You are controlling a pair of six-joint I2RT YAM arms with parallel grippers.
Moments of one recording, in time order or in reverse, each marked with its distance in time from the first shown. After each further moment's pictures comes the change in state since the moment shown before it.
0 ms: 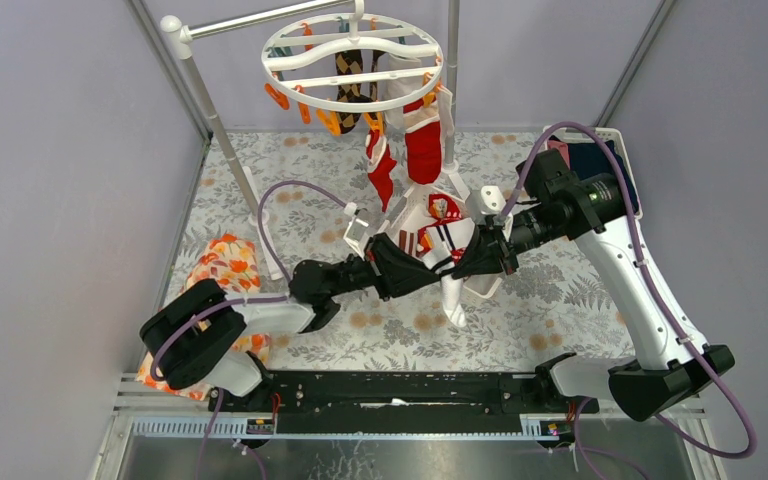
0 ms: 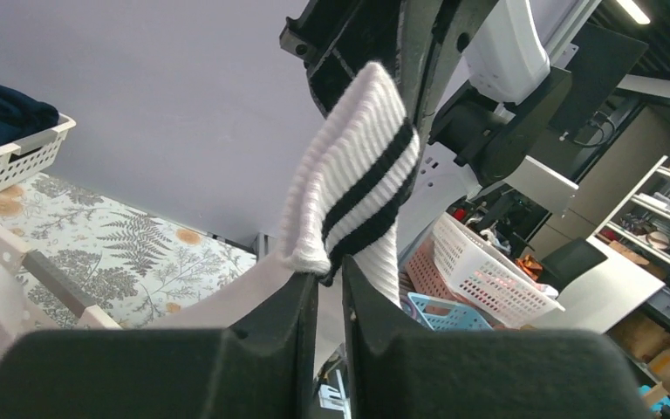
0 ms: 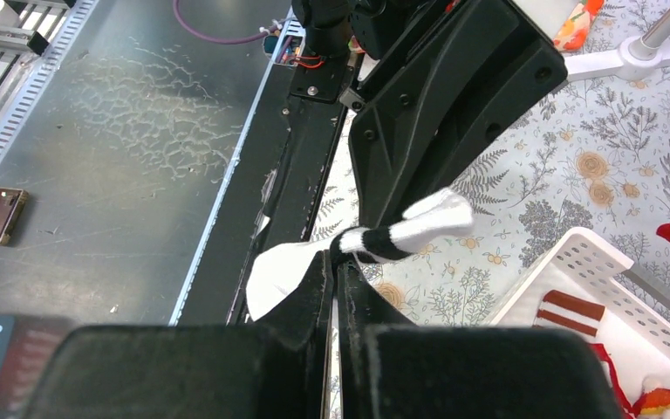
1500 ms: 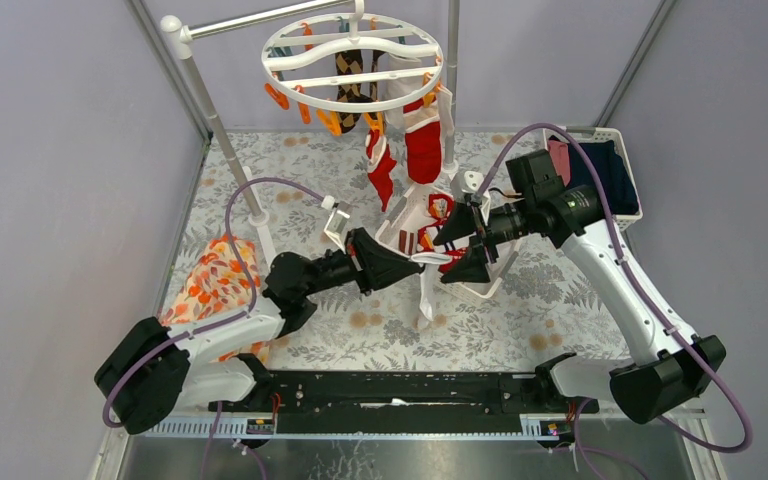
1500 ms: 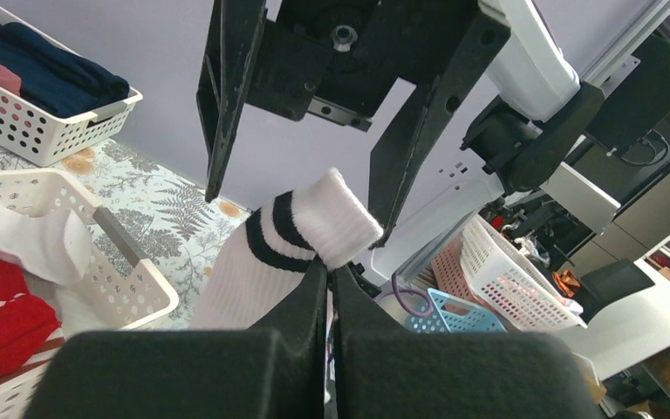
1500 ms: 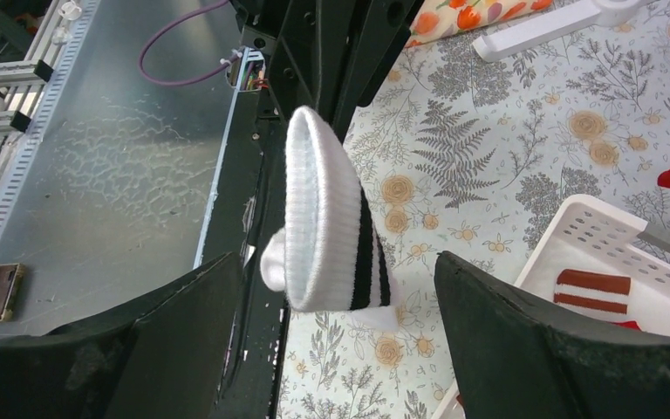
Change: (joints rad) left arm 0.076 -0.303 -0.034 -0.401 0.009 0.051; right arm 0.004 -0.009 -0.179 0.435 0.025 0.433
